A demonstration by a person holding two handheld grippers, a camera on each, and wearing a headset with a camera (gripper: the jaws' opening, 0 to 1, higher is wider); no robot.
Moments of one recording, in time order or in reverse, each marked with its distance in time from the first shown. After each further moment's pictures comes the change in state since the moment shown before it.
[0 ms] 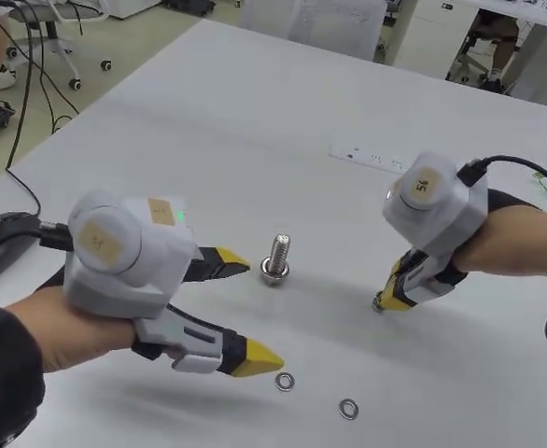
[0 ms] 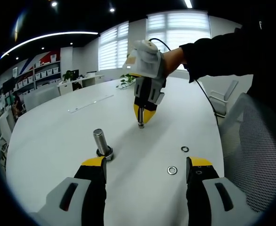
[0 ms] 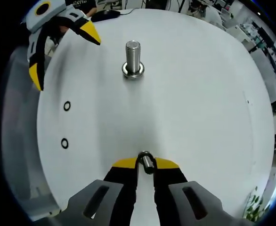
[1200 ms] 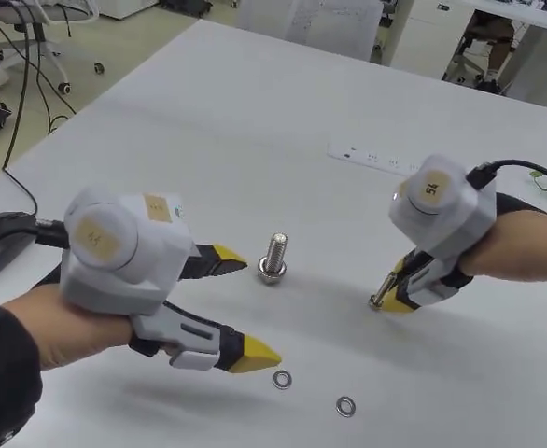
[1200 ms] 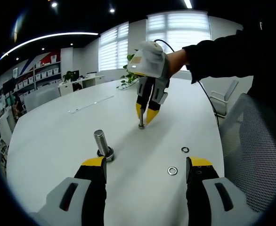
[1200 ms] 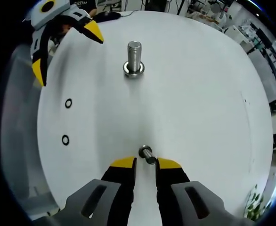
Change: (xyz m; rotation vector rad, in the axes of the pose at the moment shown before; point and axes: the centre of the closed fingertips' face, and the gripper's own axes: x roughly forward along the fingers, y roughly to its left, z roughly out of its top) left arm 0.001 0.001 0.002 0.004 -0.005 0.001; right arm -0.003 -0.007 -0.011 0.002 -0.021 -0.019
